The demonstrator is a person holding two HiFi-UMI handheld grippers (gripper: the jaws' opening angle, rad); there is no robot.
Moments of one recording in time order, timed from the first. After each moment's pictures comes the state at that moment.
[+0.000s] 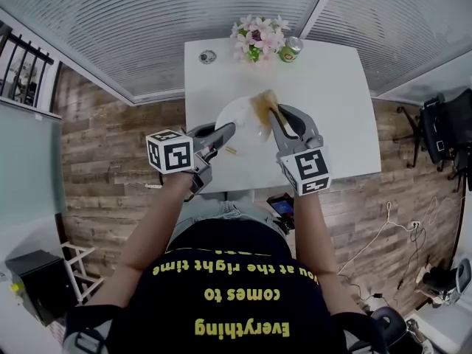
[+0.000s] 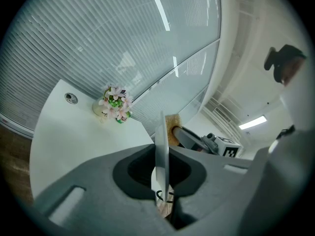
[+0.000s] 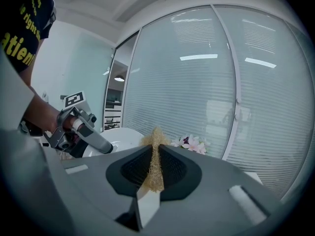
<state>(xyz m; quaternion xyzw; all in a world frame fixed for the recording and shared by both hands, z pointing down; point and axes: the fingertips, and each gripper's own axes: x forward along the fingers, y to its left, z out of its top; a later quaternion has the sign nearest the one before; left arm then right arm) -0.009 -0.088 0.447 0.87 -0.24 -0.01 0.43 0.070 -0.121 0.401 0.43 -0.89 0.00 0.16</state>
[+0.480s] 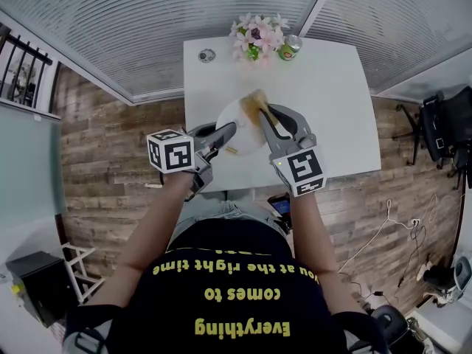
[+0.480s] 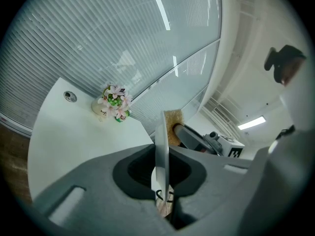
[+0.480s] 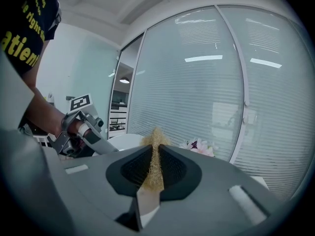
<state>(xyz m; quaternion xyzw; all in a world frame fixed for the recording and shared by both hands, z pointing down) -0.006 -0.087 0.449 0.87 -0.23 -0.01 0.44 0.046 -0.113 0.397 0.41 -0.90 -0.01 0.16</state>
